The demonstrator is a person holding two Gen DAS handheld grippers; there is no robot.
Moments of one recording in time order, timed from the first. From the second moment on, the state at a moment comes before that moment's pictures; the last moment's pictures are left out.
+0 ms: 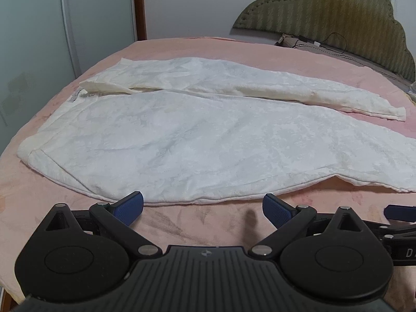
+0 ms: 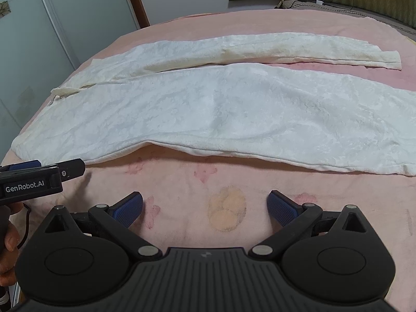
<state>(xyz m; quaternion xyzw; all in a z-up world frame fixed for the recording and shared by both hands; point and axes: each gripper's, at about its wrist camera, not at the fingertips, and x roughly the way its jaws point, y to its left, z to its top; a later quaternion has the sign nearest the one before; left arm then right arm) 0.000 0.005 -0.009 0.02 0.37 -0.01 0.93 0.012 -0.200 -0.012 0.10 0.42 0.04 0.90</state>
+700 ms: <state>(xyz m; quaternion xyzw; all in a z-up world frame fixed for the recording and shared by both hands) -0.006 0.001 -0.041 0.03 0.37 -0.01 0.93 0.006 -0.184 -0.035 0.00 0.33 0.05 0.94</state>
